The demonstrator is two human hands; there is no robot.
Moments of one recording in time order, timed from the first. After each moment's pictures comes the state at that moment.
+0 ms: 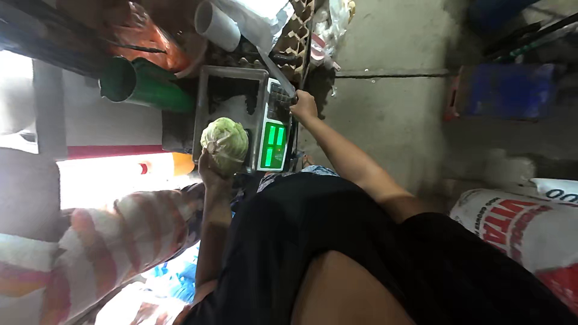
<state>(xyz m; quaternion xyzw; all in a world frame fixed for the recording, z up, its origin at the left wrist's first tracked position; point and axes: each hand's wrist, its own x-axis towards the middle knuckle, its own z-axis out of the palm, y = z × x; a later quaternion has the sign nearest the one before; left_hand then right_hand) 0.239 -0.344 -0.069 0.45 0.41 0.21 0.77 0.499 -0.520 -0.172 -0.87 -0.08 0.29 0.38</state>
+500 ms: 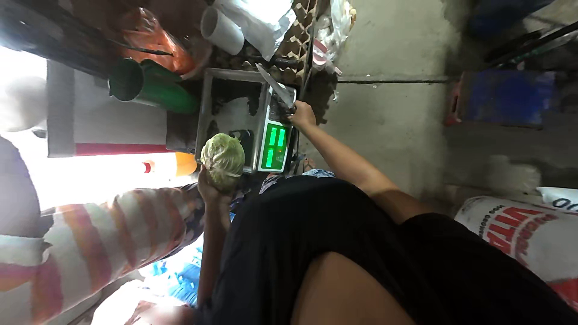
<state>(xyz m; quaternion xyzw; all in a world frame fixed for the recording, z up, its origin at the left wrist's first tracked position) 0.203 -0.370 -0.040 0.42 0.46 0.23 0.75 0.481 -0.521 -0.178 -0.86 -0.09 0.33 0.38</state>
